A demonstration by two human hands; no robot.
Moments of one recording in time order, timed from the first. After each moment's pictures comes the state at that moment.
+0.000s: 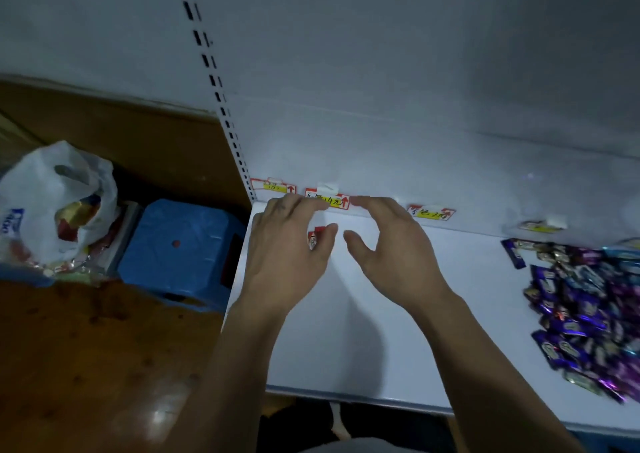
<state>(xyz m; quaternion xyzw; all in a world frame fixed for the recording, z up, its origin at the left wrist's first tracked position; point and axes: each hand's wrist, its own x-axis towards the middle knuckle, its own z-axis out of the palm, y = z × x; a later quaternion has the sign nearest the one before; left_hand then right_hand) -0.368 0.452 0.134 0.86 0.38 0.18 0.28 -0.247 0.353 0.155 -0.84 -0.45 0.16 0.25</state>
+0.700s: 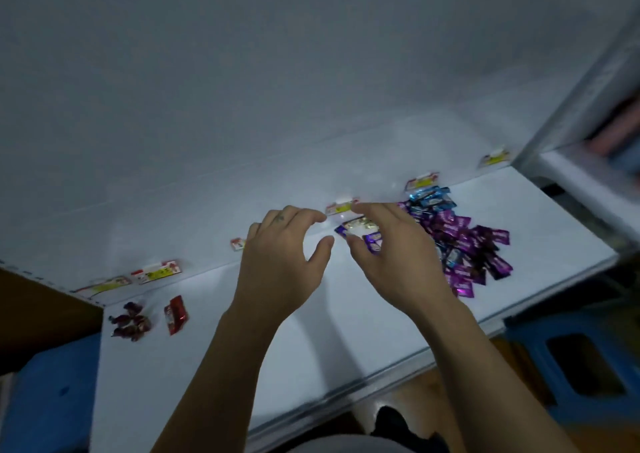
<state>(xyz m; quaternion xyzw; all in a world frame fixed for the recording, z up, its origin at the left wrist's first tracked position) -0.217 0.244 0.219 0.95 0.07 0.24 0.20 -0.146 0.091 0.229 -0.91 -0.26 -0.01 0.32</state>
